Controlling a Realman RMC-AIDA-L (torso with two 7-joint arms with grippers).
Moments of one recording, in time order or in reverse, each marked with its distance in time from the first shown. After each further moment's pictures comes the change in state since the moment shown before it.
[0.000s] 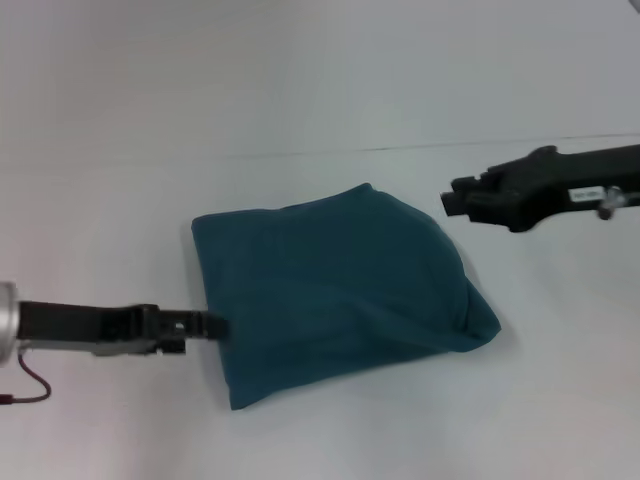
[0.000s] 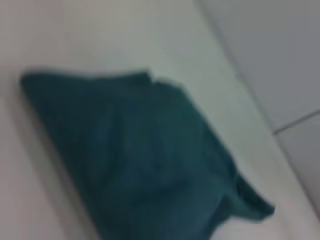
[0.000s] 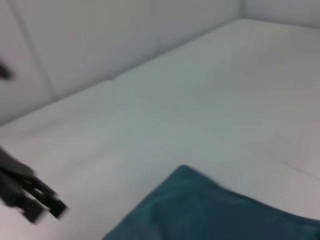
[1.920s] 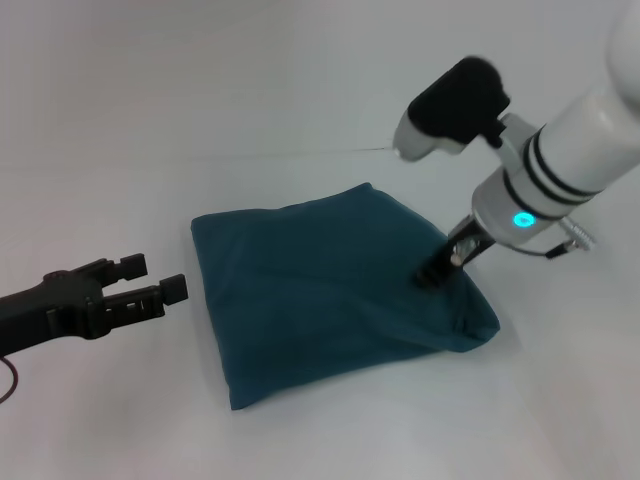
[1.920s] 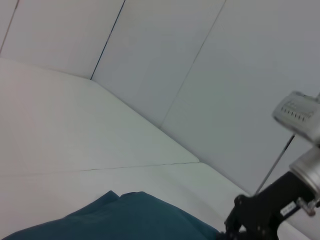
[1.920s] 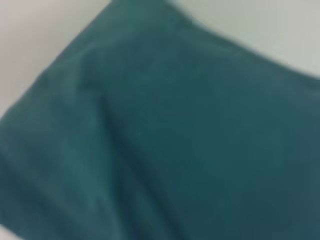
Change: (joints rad) left arm 0.163 -0.057 -0.084 -0.012 -0.286 -0.028 0.630; right arm 0.365 0.019 -0.360 0.395 -0.559 0.232 0.460
